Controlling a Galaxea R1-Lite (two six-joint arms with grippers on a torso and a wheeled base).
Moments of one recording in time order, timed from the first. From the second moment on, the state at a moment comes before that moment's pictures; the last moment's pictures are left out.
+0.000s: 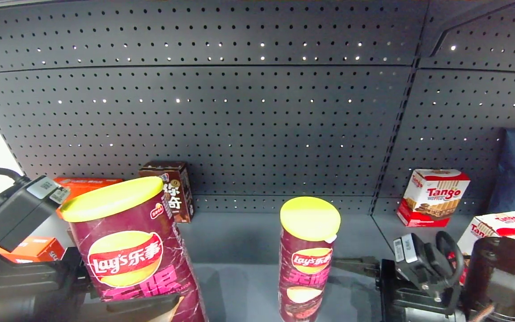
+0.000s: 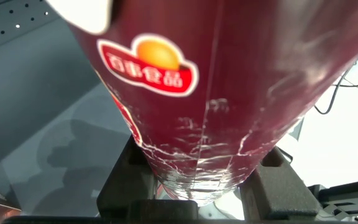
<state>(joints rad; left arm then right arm) -0.44 1.10 -0.57 -0.16 -0.64 -0.09 0.69 1.66 -0.19 -1.29 0.50 -0.07</state>
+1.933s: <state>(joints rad) -0.43 1.05 -0.50 -0.16 -0.64 -0.09 0.53 1.33 -0.52 -0.71 0.21 -0.08</state>
